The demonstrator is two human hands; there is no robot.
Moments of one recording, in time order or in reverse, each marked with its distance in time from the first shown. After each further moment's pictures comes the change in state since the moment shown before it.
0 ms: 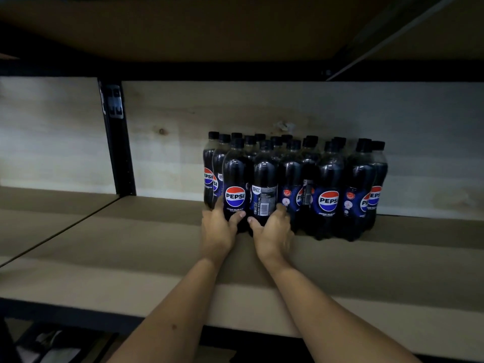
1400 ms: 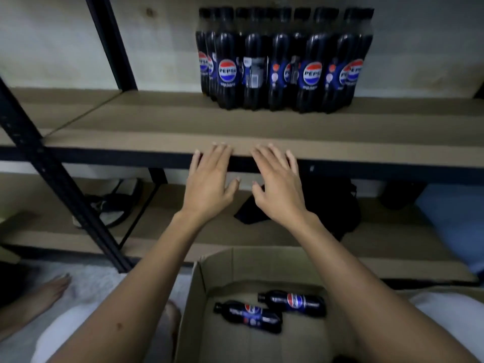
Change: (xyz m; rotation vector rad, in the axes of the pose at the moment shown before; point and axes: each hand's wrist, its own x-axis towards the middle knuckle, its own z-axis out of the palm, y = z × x) left_hand -0.233 0.019 -0.108 0.560 -0.266 0.410; right_hand -0.202 0.085 -0.093 -0.328 -0.150 -0.639
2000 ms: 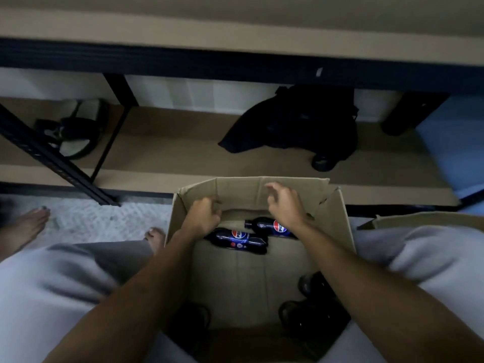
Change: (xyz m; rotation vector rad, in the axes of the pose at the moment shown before) left_hand -0.172 -0.020 0.160 -0.386 -0.746 -0.573; right_hand -0.173 0.075 0.121 0.333 -0.519 0.595
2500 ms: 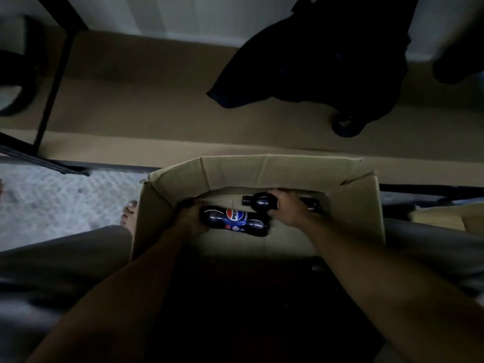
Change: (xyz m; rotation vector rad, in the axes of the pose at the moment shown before) left_hand 0.079 -0.132 0.121 -0.043 -0.352 -0.386; right_hand 0.051 0.121 0.100 -0.148 -0.571 0.225
